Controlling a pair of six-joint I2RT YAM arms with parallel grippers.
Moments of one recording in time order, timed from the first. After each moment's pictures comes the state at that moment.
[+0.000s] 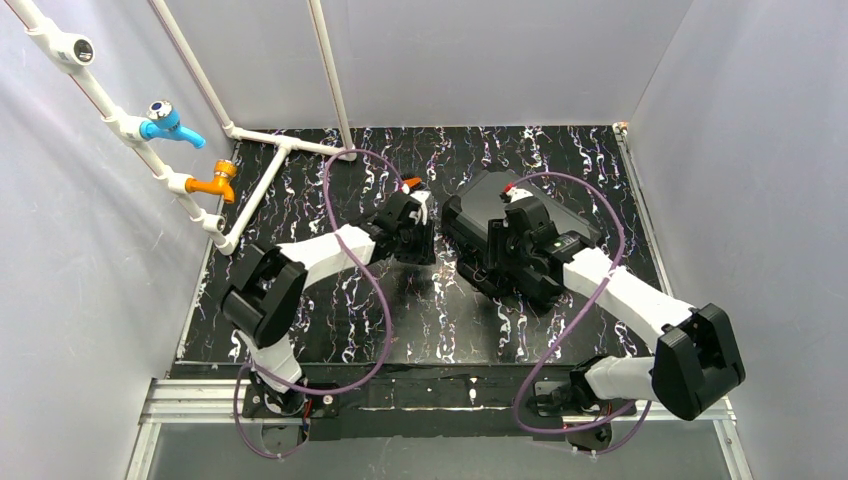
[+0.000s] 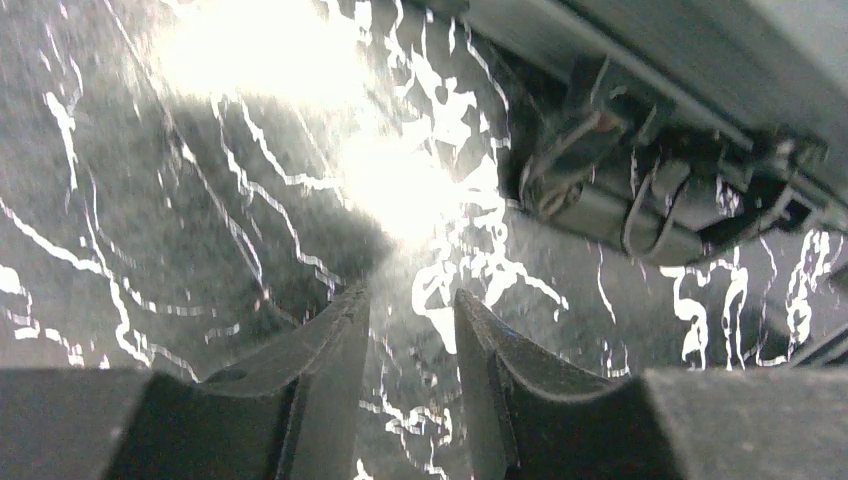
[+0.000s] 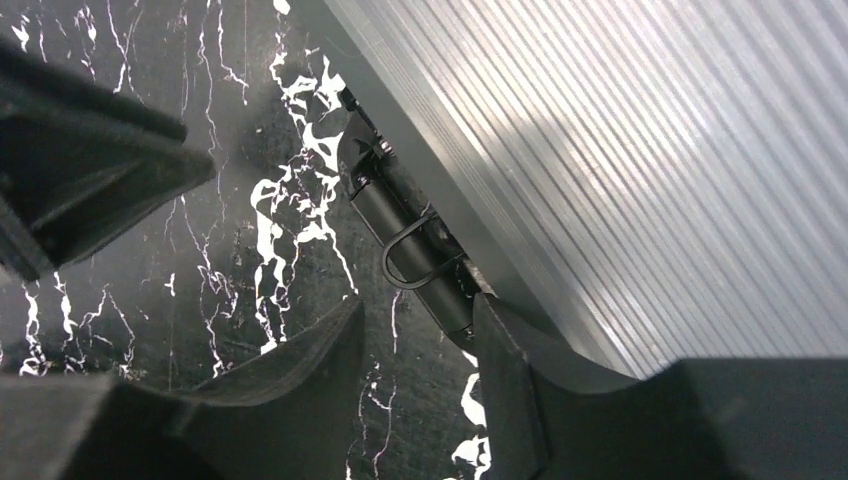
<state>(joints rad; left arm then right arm) -0.66 1.77 1.13 -0.25 0.12 -0.43 0.58 1.28 0.87 -0.43 0.04 0.44</state>
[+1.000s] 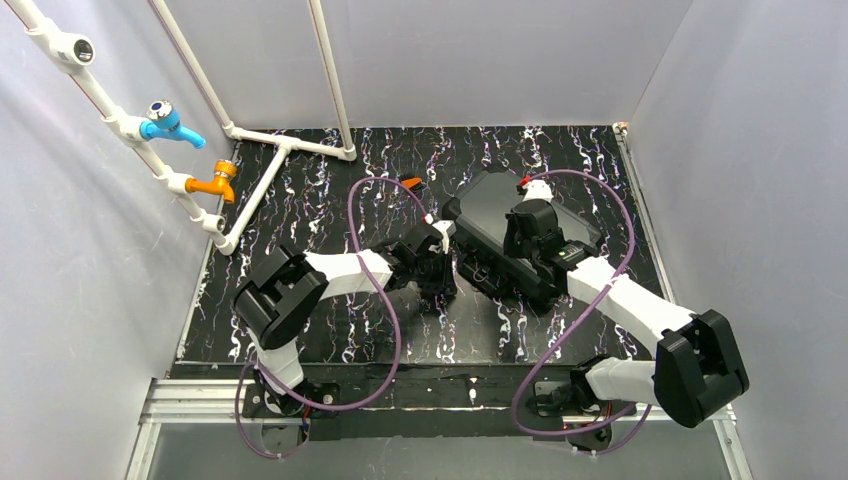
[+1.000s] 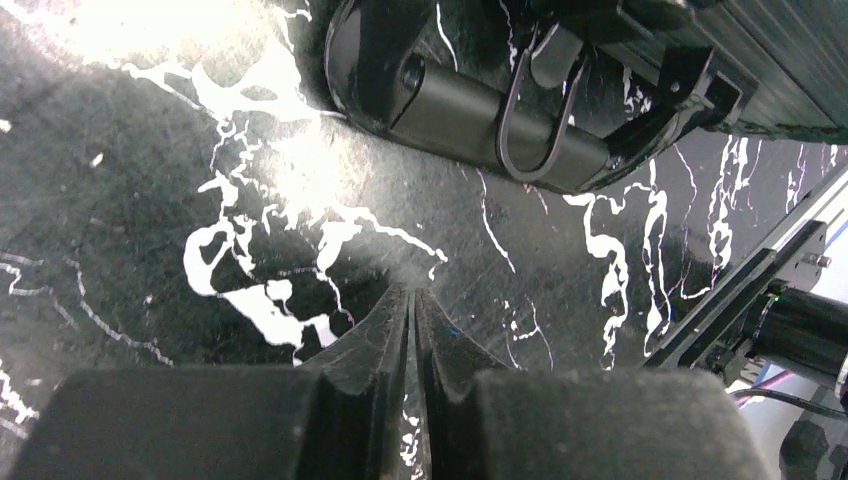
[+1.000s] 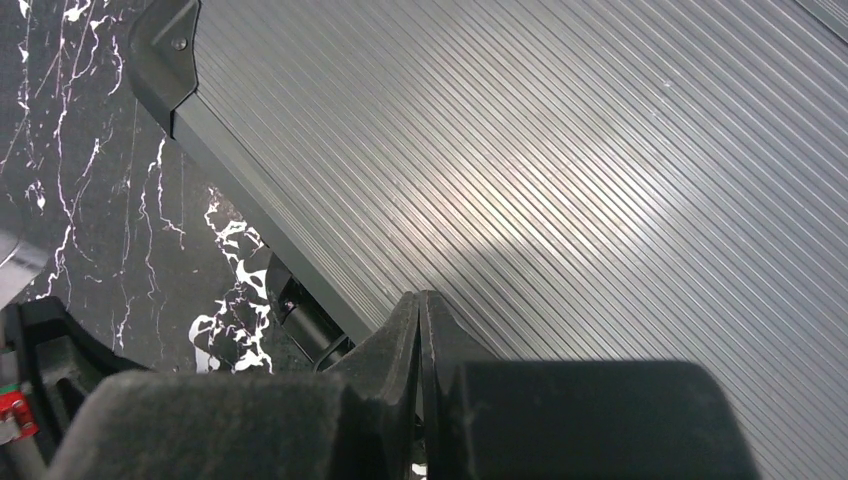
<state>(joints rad) -0.83 1.76 0.95 -0.02 0.20 -0.60 0.55 1.24 0.78 -0.21 0.25 0.40</state>
